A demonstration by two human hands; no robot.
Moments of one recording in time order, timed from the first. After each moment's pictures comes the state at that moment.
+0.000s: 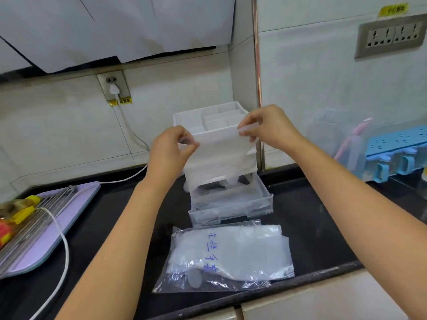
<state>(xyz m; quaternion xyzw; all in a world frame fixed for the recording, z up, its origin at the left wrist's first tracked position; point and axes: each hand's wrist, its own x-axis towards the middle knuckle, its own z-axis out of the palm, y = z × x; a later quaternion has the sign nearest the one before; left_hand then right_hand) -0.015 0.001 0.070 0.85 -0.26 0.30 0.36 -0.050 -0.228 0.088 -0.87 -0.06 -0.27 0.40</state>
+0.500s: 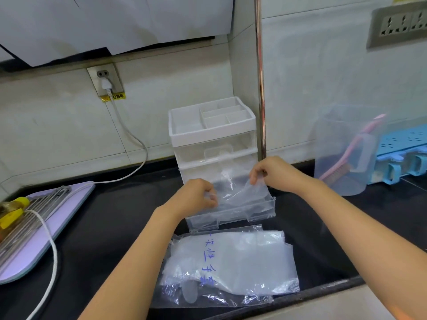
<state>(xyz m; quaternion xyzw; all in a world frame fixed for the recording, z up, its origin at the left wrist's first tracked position) 0.012 -0.018 -0.013 0.94 -0.28 -0.01 0.19 -0.028 -0.257 -0.010 -0.96 -0.07 -0.08 0.27</state>
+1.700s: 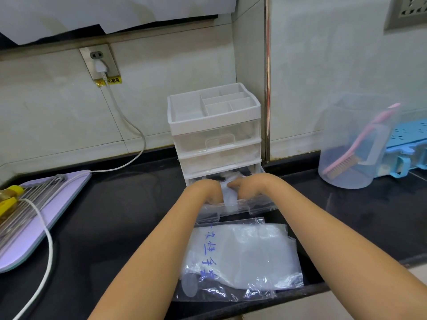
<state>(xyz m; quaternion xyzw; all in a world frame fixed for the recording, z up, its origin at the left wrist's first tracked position) 0.042 -0.066 -0.030 0.96 -0.19 -0.20 -0.09 0.009 -0.191 -0.031 -0.97 -0.01 0.24 0.08</state>
